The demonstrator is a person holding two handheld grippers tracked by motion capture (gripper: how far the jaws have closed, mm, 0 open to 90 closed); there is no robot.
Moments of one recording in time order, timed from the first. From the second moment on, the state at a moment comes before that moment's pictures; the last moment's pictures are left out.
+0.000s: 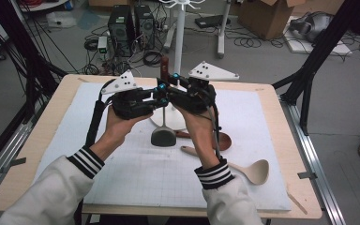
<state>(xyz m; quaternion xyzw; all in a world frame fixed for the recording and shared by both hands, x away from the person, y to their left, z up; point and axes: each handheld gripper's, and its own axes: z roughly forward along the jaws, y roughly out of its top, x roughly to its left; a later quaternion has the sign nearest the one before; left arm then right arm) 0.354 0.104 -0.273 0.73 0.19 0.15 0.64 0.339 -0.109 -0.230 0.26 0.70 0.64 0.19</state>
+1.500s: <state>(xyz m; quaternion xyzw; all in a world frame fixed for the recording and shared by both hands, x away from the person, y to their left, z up) 0.354 0.167 -0.294 0.75 0.18 0.16 0.61 0.352 -0.135 -0.218 0.29 0.70 0.62 0.20</state>
